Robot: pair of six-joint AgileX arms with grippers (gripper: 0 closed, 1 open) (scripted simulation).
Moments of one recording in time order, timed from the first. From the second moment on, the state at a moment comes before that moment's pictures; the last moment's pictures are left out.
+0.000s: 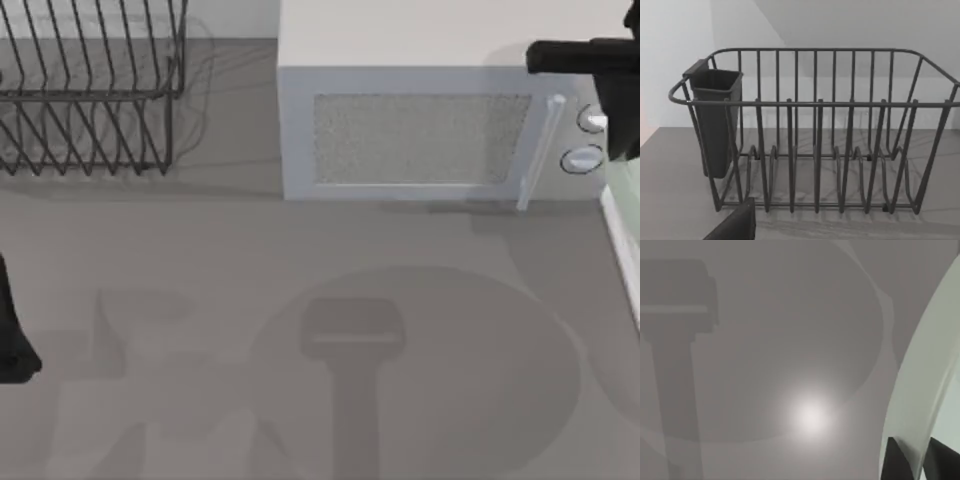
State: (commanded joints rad) left arm 0.00 0.00 0.00 0.00 0.00 0.00; right arm 0.39 1.78 1.99 -1.67 0.01 0.41
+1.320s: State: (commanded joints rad) left arm 0.00 0.00 0.00 0.00 0.00 0.00; right arm -0.04 2.48 2.73 -1.75 0.03 0.04
